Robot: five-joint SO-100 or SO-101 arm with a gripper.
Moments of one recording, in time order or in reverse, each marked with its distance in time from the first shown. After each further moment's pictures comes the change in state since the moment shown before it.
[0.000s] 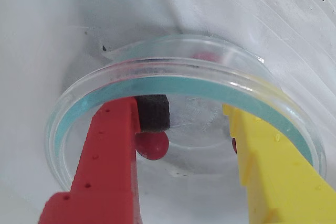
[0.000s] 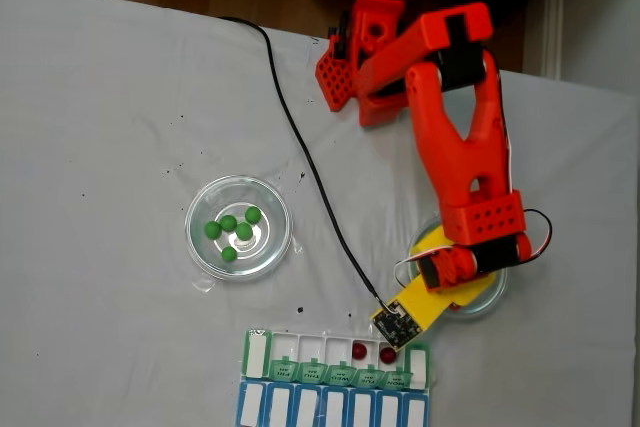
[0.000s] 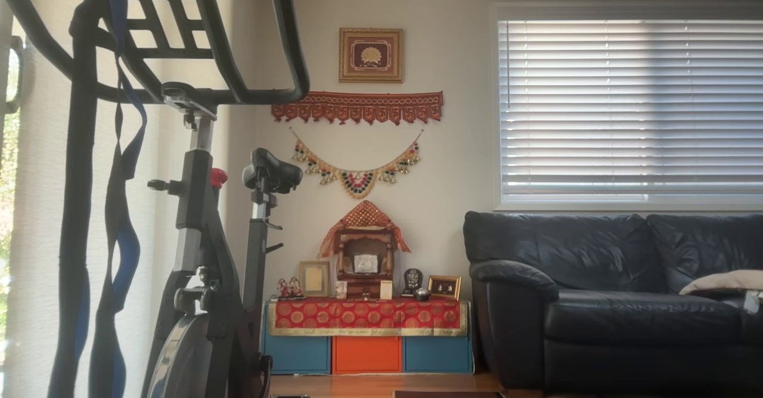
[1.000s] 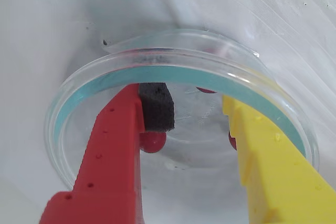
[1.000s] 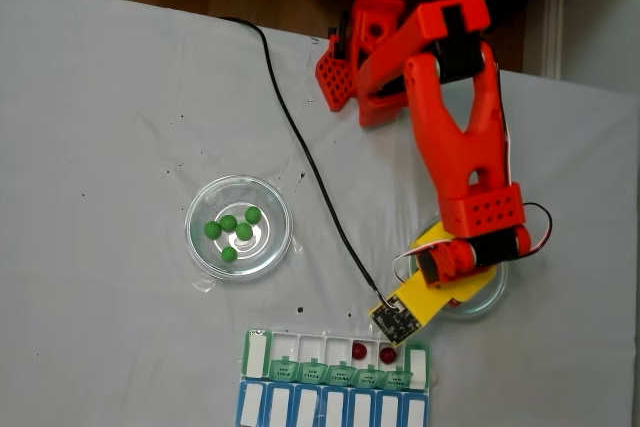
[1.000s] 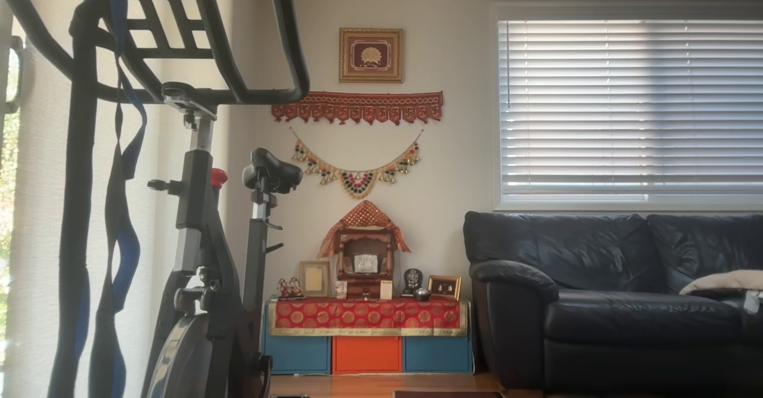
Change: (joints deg) arm -0.8 2.1 1.3 0.2 -0.5
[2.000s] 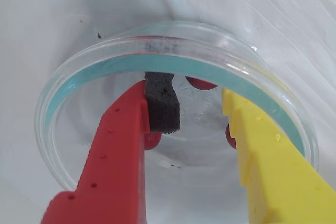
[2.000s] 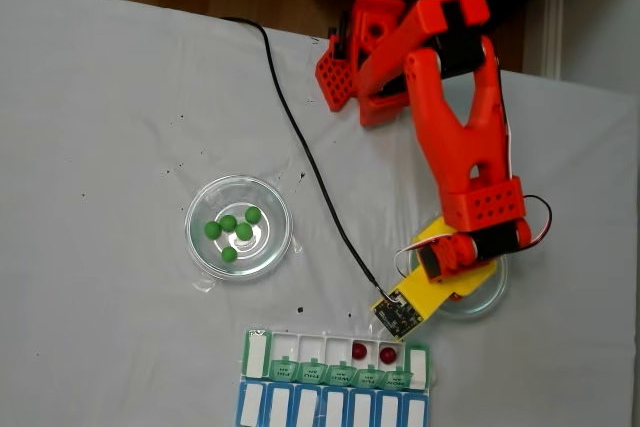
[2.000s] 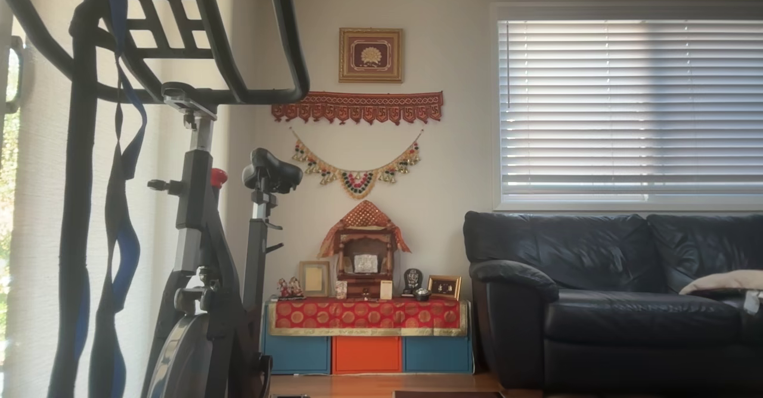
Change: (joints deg) arm -1.4 2.9 4.4 -2.5 1.8
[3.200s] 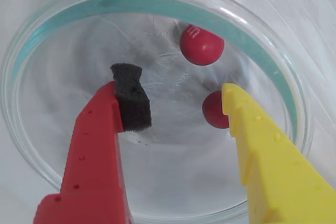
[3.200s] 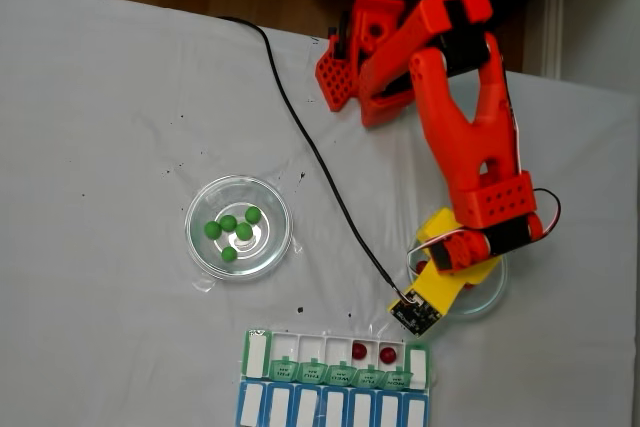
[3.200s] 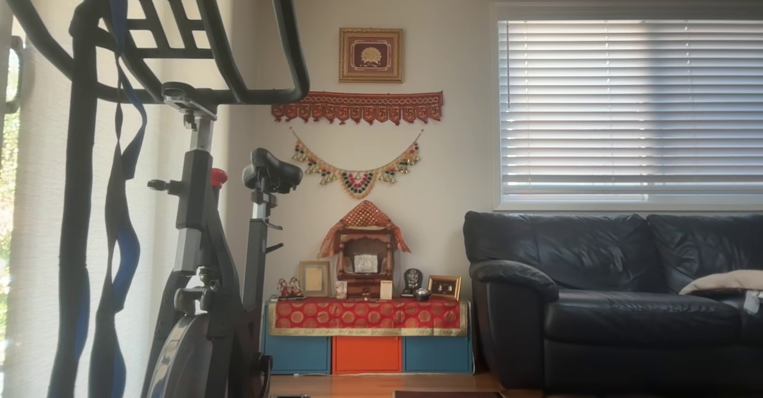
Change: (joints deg) arm -2.6 0.0 0.2 5.4 -6.4
